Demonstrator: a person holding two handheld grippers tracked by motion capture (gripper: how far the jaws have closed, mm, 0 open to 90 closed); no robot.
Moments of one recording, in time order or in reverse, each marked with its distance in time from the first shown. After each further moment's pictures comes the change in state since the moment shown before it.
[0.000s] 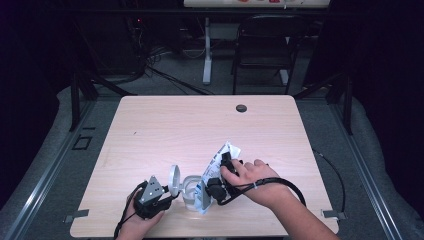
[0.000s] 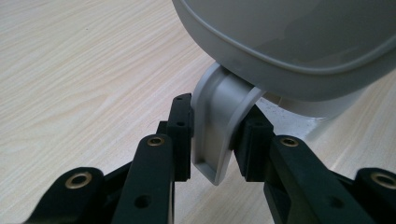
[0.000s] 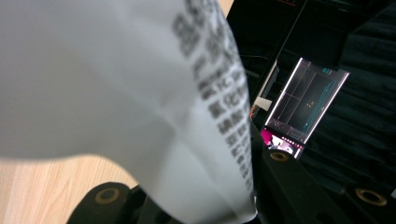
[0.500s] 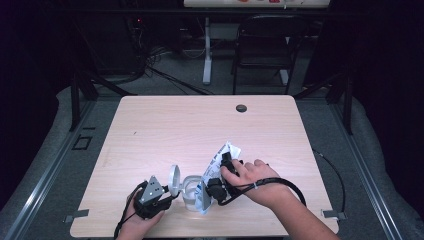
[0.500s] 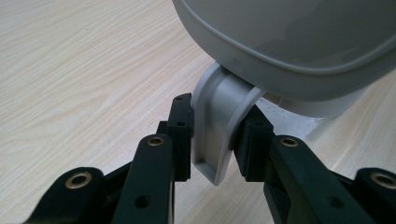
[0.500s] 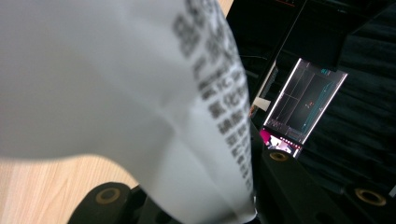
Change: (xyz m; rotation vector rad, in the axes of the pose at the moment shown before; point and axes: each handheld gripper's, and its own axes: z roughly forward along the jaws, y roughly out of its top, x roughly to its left) left arm 0.000 0.000 0.000 -0.001 0.001 0.001; right arm 0.001 -0.001 0.000 -0.001 -0.002 -0.003
